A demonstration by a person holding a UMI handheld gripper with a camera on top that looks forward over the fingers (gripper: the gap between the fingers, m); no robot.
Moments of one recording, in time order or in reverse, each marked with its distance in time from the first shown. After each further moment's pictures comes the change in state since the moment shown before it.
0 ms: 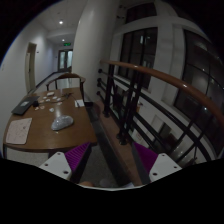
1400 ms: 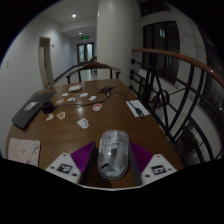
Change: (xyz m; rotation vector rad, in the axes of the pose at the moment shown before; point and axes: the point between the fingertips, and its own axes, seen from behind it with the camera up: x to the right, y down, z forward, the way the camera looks) arm -0.297 -0.053 0.230 -0.077 -0.243 -0.025
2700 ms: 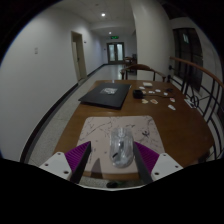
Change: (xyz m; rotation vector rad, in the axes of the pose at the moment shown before) arm -0.328 0.088 -0.189 -0.002 -0.272 -0.114
